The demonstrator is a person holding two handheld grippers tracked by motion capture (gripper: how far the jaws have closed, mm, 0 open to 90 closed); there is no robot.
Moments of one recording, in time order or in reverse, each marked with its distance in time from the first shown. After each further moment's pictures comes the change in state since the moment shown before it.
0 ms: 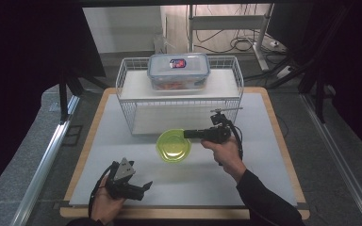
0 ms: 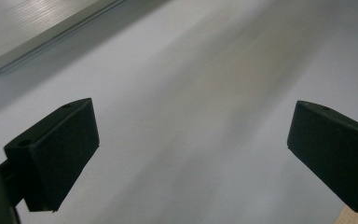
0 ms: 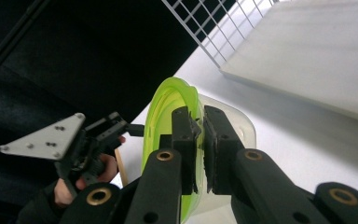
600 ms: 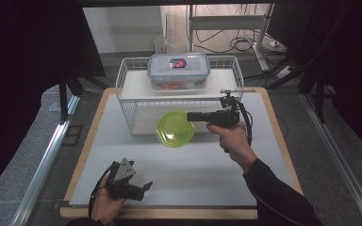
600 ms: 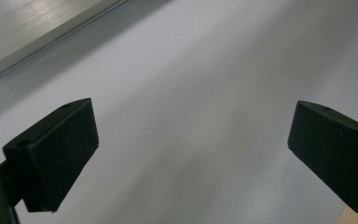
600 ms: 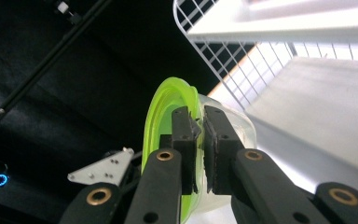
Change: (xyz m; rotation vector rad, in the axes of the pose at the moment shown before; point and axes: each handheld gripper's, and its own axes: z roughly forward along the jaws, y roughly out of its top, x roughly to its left) left arm 0.000 0.000 0.000 -0.002 0.007 0.011; right arm 0.039 0.046 -0.036 -0.083 0.051 -0.044
